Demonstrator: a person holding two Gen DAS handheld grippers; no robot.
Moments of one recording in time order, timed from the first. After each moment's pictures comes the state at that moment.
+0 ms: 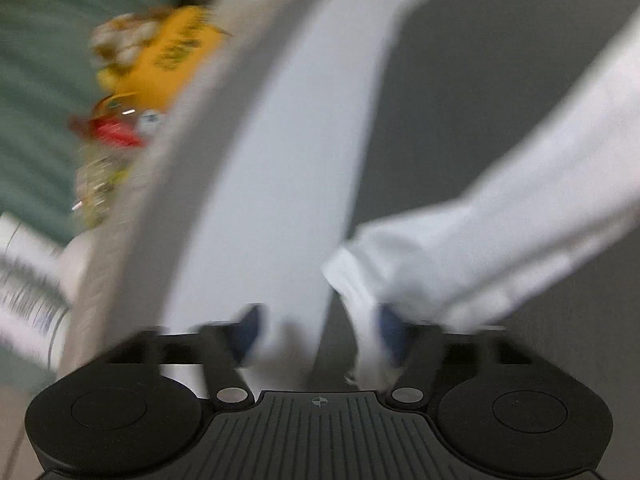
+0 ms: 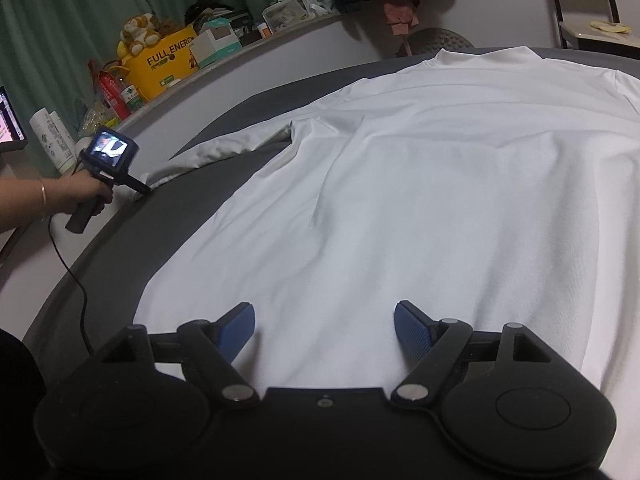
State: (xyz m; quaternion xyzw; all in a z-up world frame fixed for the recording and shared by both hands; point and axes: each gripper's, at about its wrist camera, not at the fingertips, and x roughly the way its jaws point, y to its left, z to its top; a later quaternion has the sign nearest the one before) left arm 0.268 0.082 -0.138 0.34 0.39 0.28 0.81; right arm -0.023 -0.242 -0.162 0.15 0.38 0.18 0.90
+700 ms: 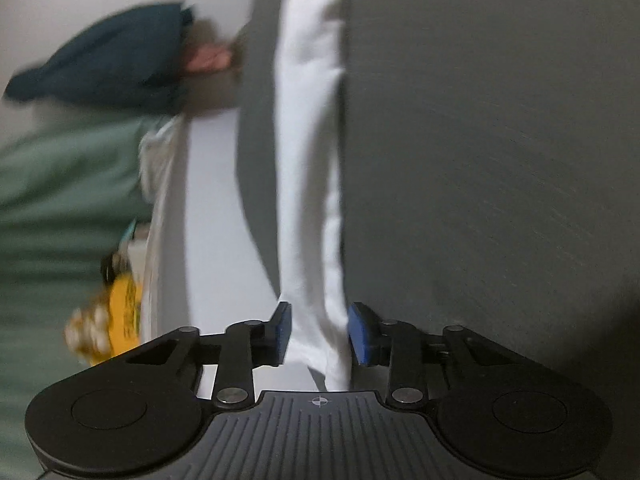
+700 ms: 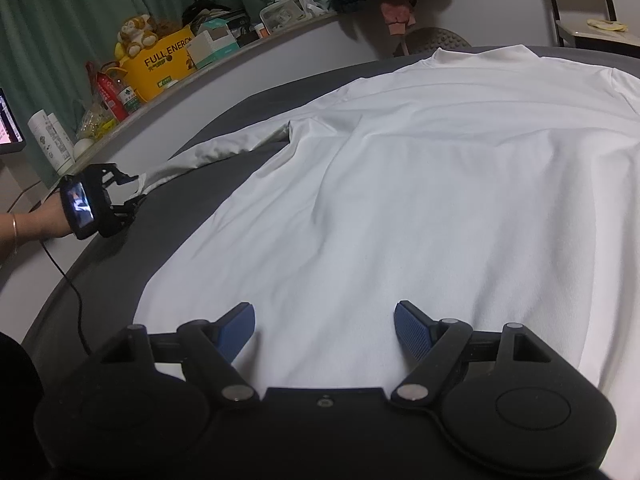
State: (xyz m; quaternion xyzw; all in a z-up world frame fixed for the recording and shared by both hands) left arm 0.178 0.037 -0.190 0.70 0.27 -0.01 0.67; right arm -0.024 -0.242 -0.162 0.15 0.38 0.18 0.90
